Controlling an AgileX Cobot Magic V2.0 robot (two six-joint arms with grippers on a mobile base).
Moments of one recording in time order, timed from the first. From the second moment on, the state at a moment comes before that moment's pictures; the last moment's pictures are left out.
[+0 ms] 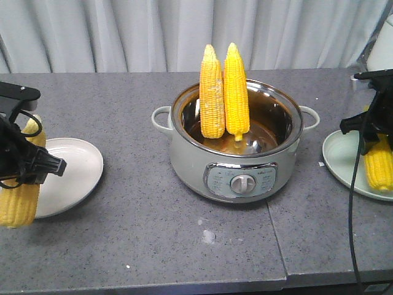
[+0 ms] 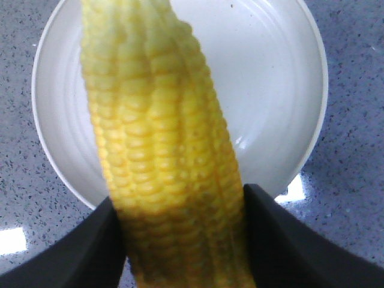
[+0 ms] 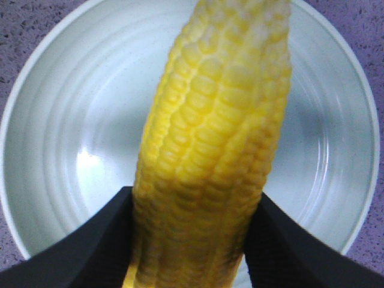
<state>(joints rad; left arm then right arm) -0.23 1.43 -1.16 0.18 1.03 -0.19 -0.12 1.97 -1.74 -0.10 1.24 -0.13</state>
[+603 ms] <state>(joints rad) -0.23 1.43 -1.16 0.18 1.03 -0.19 -0.12 2.00 -1.74 -0.14 1.24 -0.10</state>
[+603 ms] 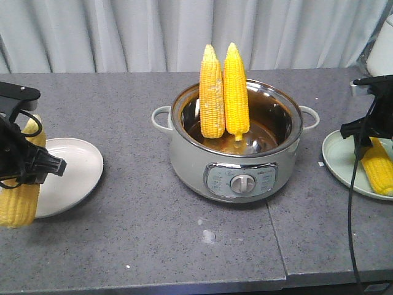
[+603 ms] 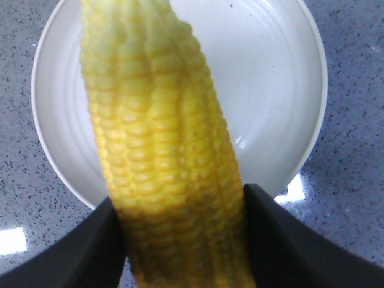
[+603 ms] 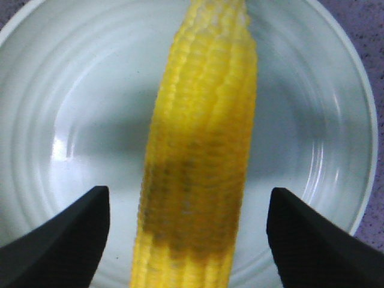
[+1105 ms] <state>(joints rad) -0.23 1.43 -1.16 0.18 1.03 -0.19 -0.12 1.81 -1.74 -0.01 1.20 -0.11</state>
